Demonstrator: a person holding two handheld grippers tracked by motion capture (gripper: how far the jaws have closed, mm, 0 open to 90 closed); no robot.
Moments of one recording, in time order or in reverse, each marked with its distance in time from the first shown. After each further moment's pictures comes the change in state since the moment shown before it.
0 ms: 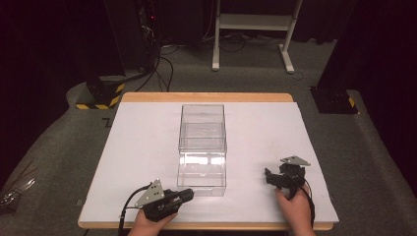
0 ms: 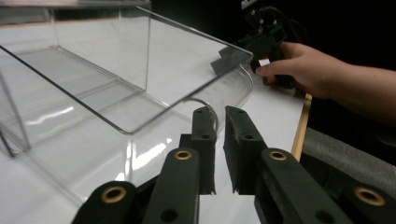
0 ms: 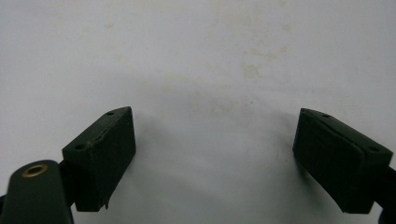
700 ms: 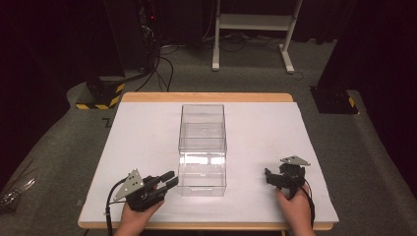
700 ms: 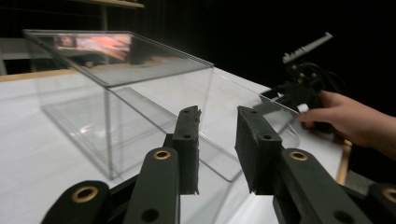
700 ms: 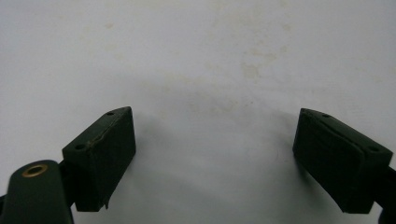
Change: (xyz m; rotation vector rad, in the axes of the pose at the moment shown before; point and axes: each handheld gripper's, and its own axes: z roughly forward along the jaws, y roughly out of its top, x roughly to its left) left arm 0.023 0.024 -0.037 -0.145 0.173 -0.029; right arm 0.000 0.000 0.000 -0.001 0.000 0.001
